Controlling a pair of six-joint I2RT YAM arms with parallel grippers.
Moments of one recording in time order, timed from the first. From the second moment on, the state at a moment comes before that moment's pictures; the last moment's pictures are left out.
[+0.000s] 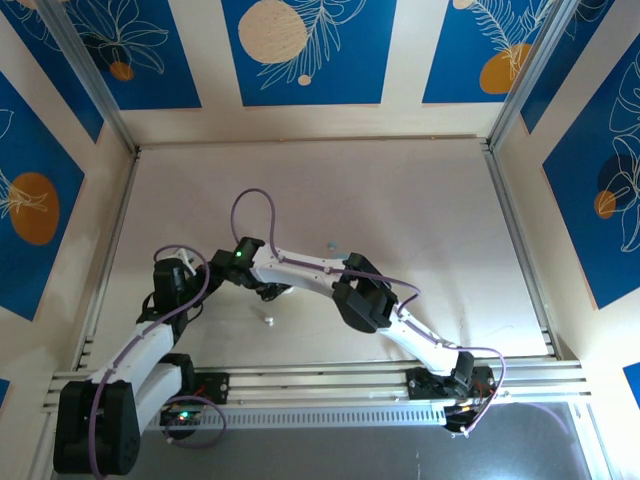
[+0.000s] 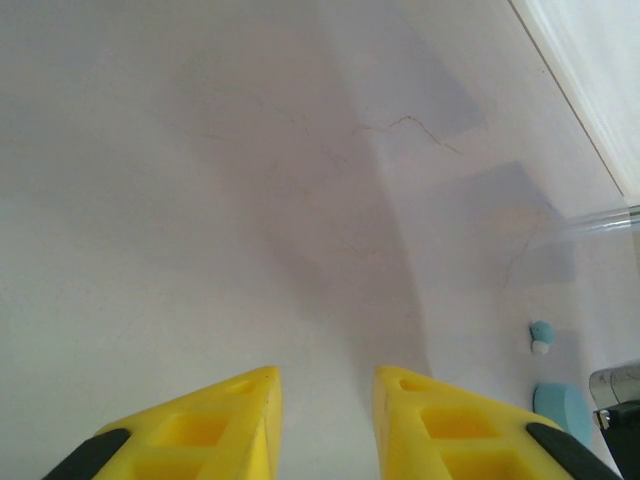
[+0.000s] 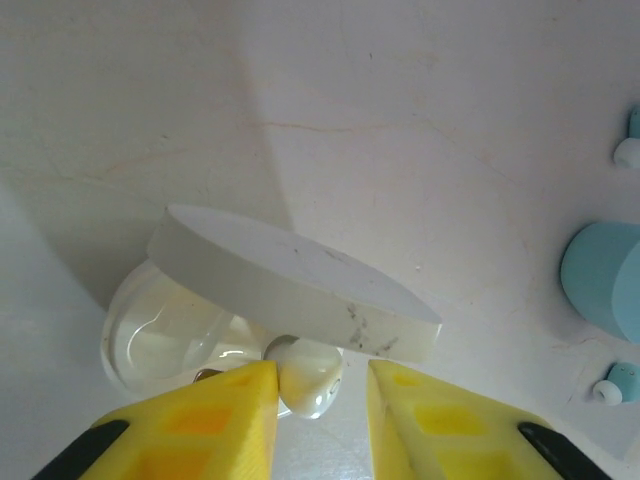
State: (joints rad) left arm -0.02 0.91 0.20 0.12 0.32 -0.76; right arm 1.16 2.47 2.21 -1.46 0.46 0.68
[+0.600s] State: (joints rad) left arm -0.02 0.91 0.20 0.14 0.35 -0.76; right arm 1.16 2.26 1.99 -1.31 0.40 0.68
